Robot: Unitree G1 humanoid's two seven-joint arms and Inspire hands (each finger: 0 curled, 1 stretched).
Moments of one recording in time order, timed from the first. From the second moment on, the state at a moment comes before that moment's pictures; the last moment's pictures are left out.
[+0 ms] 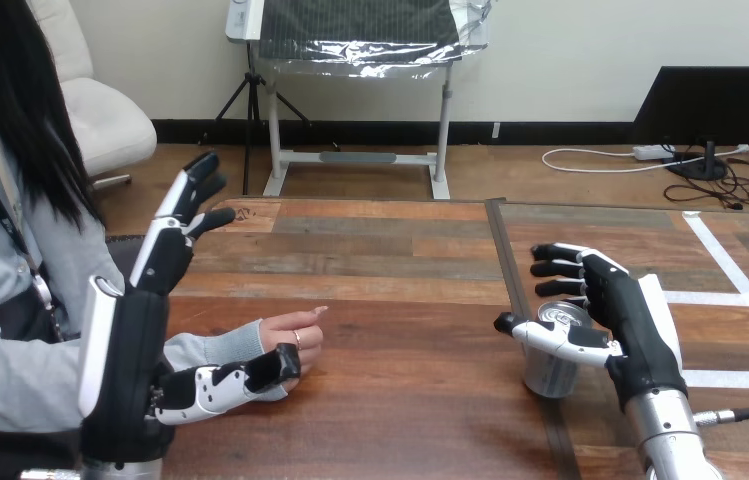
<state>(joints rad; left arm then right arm) -0.03 0.16 0.14 0.60 0.25 -1.30 0.12 -0.41 -0.26 -0.02 1.22 -0.15 -0.83 -0.14</state>
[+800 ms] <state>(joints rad) -0.03 0.18 0.14 0.60 0.24 -1.31 0.11 -0.40 -0.23 -0.08 1.22 -0.04 -0.82 -0.06</state>
